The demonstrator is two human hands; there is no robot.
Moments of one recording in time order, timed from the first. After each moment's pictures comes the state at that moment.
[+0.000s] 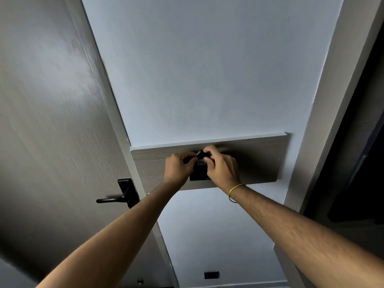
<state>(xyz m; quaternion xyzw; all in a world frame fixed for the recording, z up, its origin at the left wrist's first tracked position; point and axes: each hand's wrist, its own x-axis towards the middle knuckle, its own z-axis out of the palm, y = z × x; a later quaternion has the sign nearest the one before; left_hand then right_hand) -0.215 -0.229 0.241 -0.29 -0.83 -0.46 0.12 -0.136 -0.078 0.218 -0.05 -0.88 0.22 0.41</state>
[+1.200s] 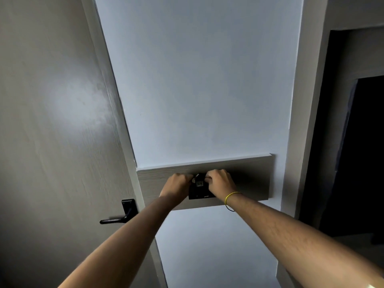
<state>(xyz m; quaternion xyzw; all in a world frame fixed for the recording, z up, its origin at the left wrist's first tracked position) -0.196 -0.247 0.267 -0.41 -0.88 -0.15 0.17 -0.118 -0.075 0.255 -0.14 -0.94 0.19 0.24</state>
